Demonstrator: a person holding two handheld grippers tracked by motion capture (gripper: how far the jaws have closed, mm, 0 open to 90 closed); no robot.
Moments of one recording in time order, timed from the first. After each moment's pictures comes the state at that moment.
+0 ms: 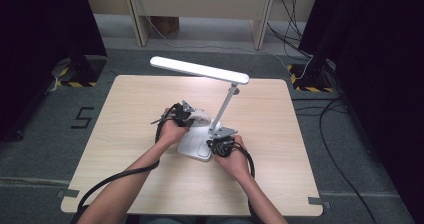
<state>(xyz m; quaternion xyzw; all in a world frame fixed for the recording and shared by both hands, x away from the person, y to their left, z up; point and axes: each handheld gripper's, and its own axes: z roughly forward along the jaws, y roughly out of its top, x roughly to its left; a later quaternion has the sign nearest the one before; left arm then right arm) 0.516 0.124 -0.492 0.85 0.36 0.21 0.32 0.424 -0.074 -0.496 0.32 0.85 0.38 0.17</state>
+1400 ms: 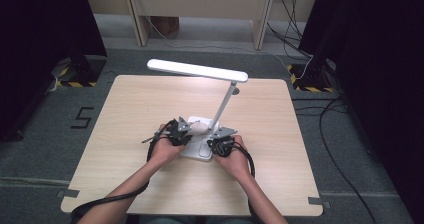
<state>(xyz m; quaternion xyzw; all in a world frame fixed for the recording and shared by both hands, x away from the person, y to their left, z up) 0.449 0.131 -0.493 0.86 0.33 0.20 0.33 0.424 -0.074 -0.495 0.32 0.85 0.37 0.17</state>
